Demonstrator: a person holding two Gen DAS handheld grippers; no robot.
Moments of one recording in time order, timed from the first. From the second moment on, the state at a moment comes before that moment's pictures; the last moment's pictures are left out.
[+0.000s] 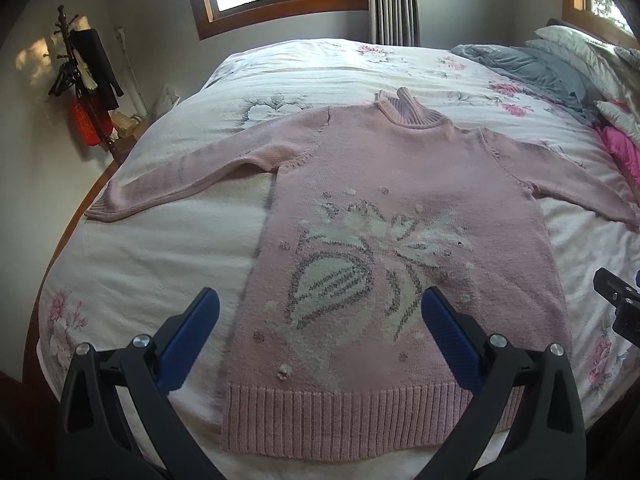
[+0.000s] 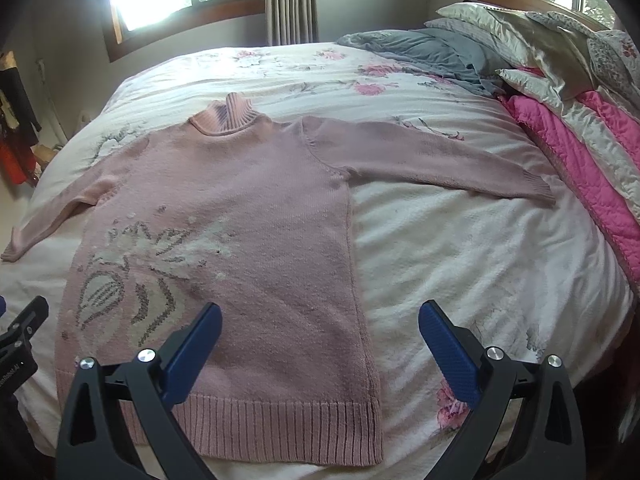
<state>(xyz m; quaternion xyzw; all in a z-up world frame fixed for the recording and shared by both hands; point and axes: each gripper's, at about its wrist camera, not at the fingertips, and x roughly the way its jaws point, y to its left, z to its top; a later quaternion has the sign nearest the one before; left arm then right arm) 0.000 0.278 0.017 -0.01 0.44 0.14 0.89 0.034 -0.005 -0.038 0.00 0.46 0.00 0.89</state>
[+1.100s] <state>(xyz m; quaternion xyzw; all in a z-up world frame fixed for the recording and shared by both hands) 0.002 0.277 0.009 0.00 0.45 0.14 0.88 0.038 -0.006 -0.045 0.00 0.47 0.00 0.88</state>
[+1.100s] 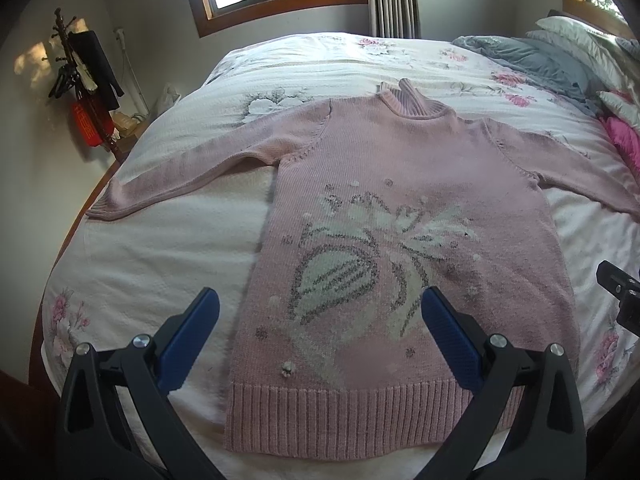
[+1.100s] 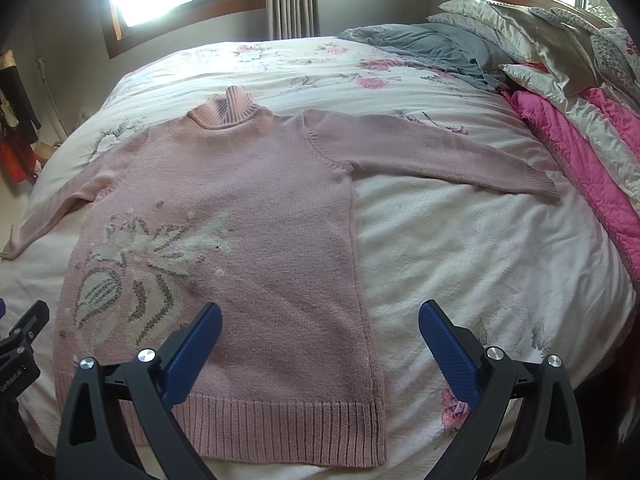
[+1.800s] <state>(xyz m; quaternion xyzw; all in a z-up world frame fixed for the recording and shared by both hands) 0.005 0.276 0.003 0.01 0.45 0.15 0.88 0.044 -0.009 -0.049 0.00 0.47 0.00 0.88</state>
